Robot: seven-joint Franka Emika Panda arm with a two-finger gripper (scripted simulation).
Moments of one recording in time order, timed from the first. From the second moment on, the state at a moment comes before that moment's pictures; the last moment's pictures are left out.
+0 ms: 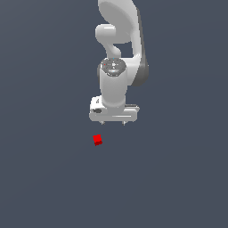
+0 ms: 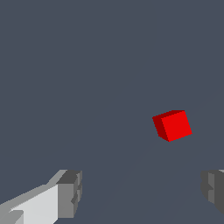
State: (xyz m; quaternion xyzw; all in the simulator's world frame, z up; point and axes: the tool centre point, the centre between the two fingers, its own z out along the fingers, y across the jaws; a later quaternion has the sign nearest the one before) arm -0.002 -0.003 0.154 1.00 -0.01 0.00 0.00
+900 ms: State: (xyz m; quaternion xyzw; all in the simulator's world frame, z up) arm 0.000 -0.035 0.106 1.00 0.05 0.00 0.00
